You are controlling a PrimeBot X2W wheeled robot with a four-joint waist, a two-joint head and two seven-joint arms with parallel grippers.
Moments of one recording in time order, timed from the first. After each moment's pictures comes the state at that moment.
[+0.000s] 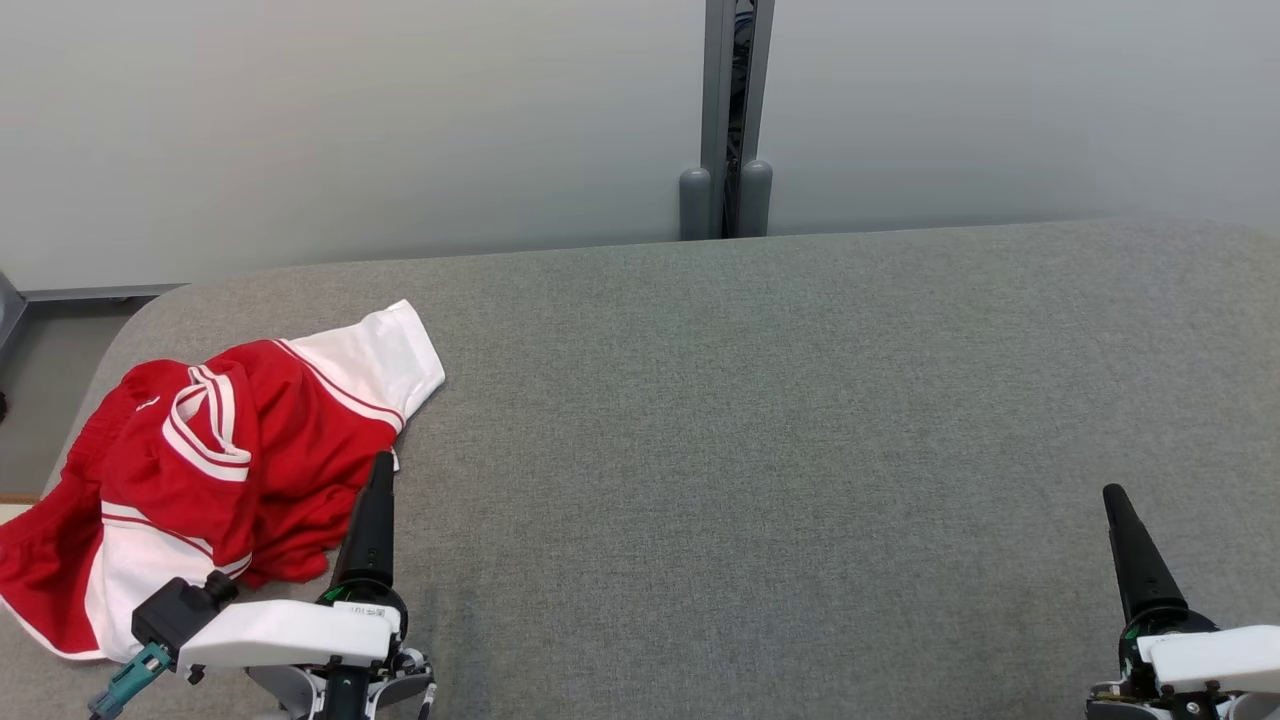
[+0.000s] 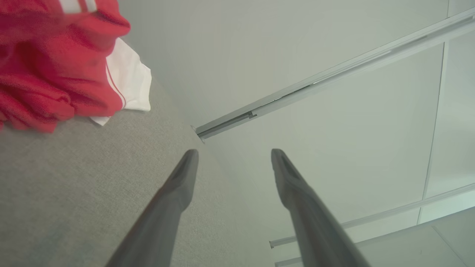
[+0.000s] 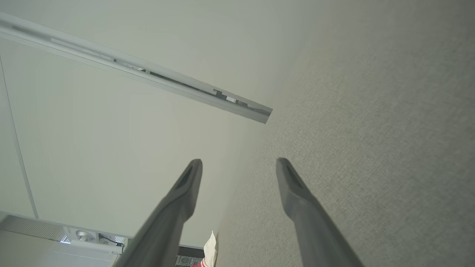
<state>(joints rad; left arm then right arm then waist) -0.08 0.04 -0.12 0.25 -1.27 -0.10 -0.09 -0.01 -0.02 -0.15 0.20 1.25 0.13 0.08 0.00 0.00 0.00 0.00</state>
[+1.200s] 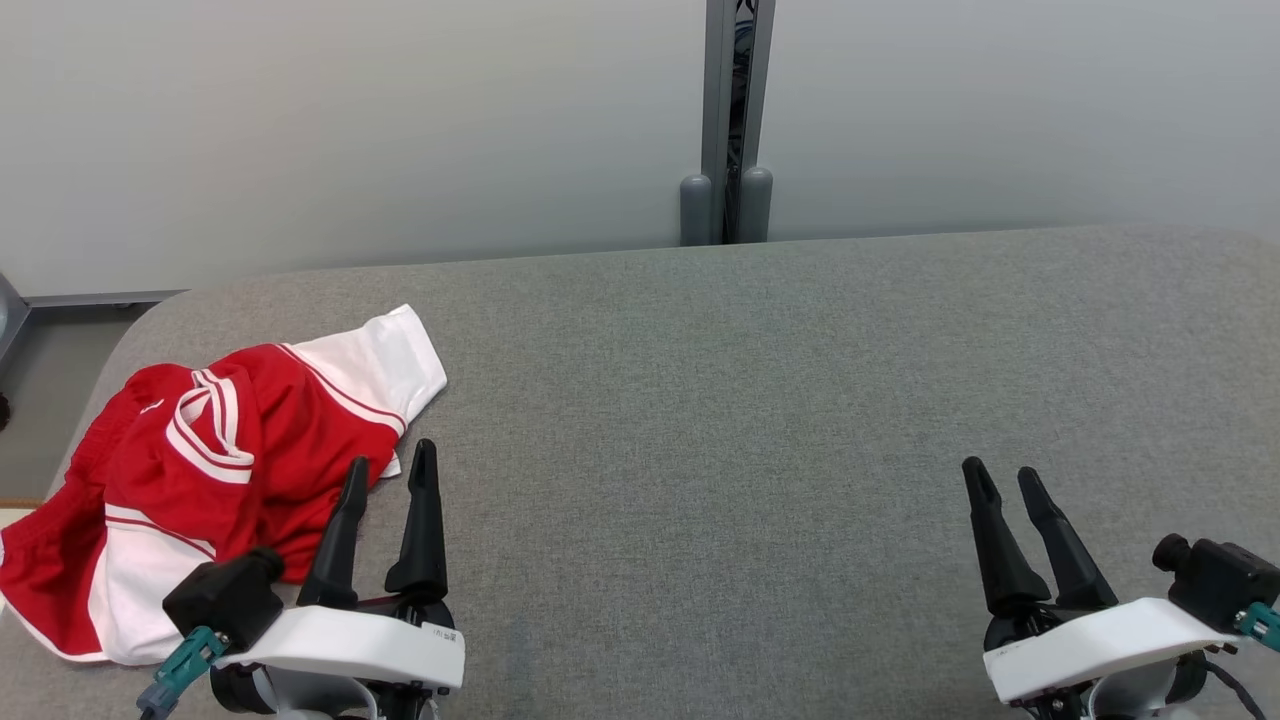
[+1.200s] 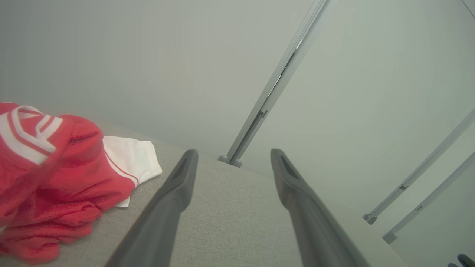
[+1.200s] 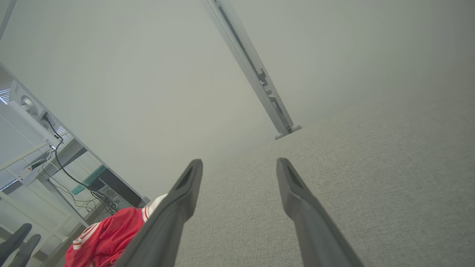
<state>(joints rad) -0.03 0.04 -0.17 0.08 -0.63 0.03 -0.17 -0.02 -0.03 0.08 0.10 0.64 0.13 -0.08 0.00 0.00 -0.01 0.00</state>
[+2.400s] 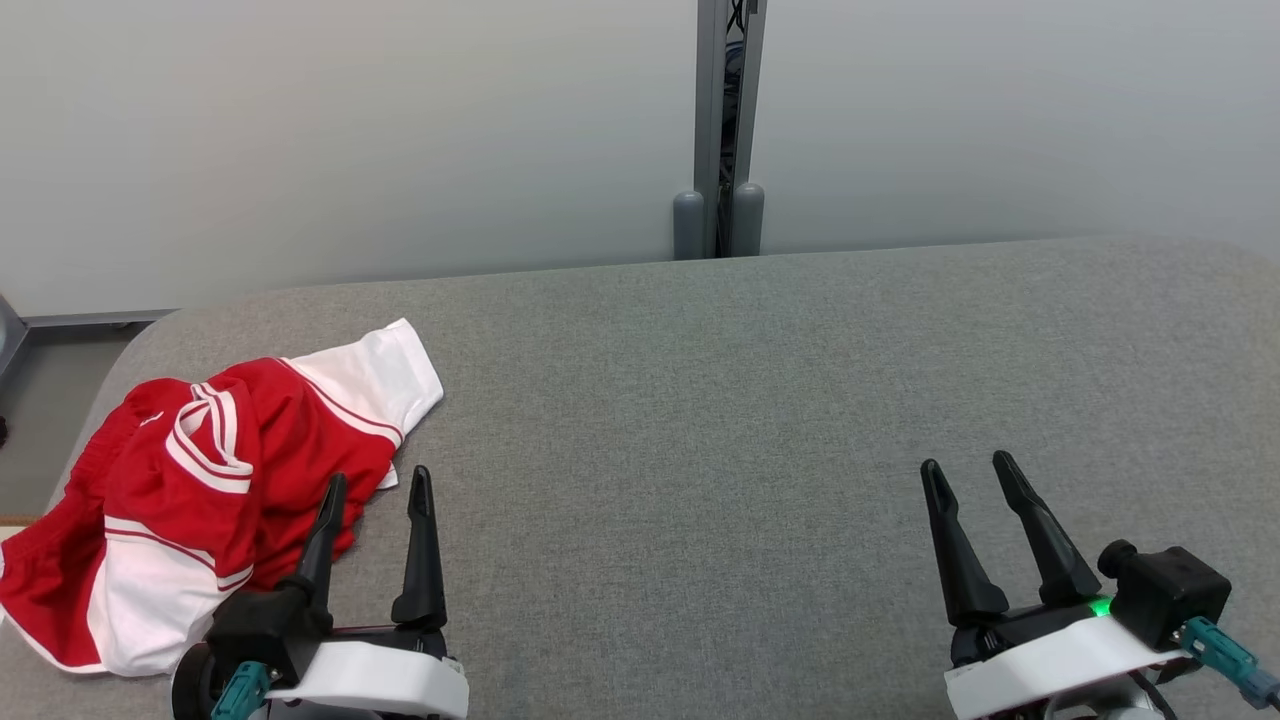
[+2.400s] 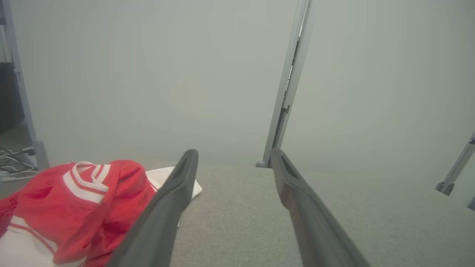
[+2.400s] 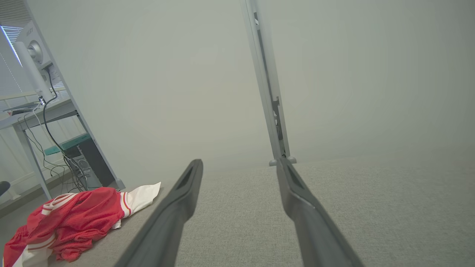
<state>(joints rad) 0.02 0.05 -0.16 0.07 -0.30 0.10 -0.23 -0.03 -0.04 0.14 0.09 0.36 0.13 -0.19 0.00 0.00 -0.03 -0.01</state>
